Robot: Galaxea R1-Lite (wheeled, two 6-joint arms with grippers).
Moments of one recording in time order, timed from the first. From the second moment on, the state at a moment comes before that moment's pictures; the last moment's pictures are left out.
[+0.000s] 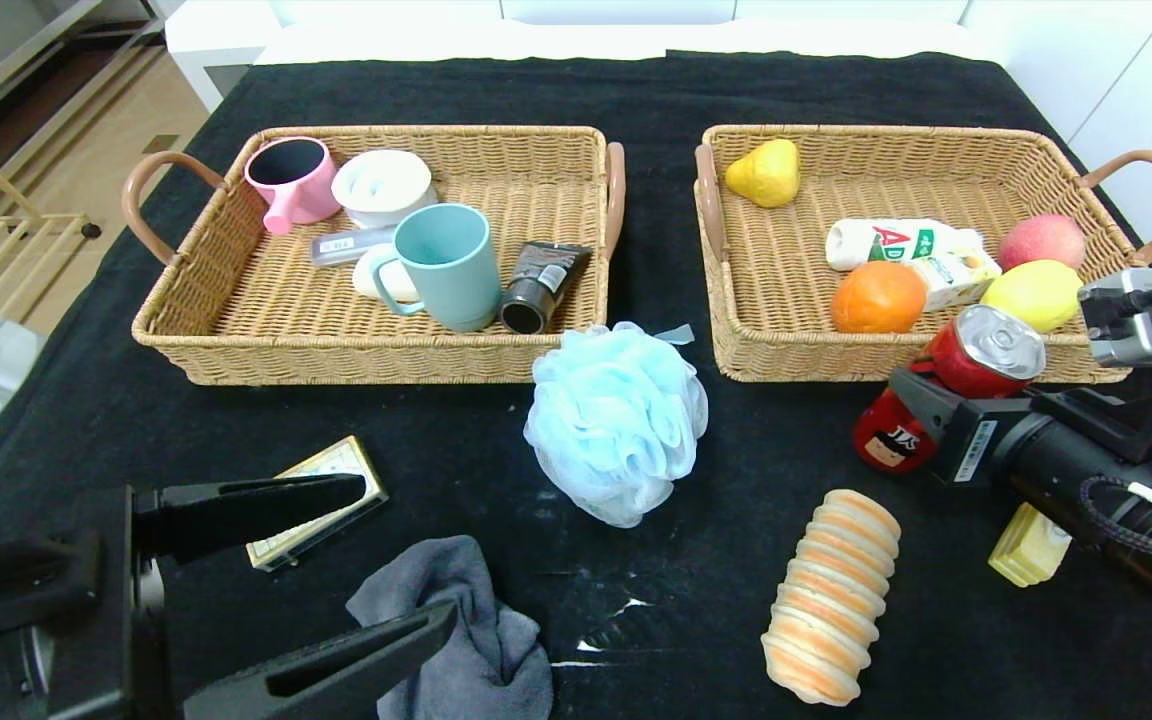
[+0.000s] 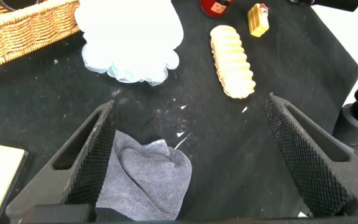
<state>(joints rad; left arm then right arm) -0.72 1.04 -0.65 -0.21 -0.13 -0.06 0.51 1.48 -0.57 -0.84 -0.37 0.12</state>
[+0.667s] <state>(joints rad) -0.72 1.04 -0.65 -0.22 -0.13 -0.06 0.51 1.44 -0.58 -0.81 -0.36 0.11</state>
